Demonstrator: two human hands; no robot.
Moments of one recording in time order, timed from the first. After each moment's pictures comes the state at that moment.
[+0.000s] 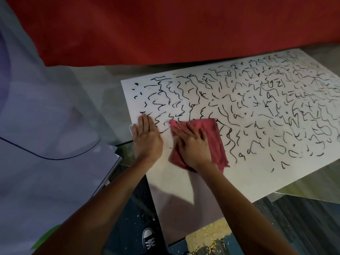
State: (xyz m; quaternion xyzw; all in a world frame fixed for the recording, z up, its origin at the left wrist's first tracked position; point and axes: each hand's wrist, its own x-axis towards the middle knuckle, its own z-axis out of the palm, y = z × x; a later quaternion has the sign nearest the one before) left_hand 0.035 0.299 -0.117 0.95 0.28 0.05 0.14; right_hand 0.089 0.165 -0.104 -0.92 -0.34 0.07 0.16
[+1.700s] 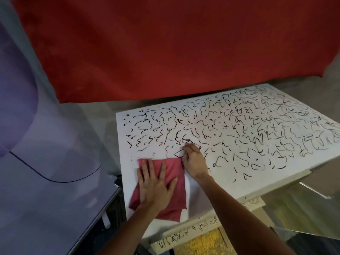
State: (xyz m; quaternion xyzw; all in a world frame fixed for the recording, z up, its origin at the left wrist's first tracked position) left_hand -0.007 0.169 -0.103 0.97 0.25 -0.02 0.04; right_hand 0.127 0.082 -0.103 -0.90 -0.29 0.02 0.33
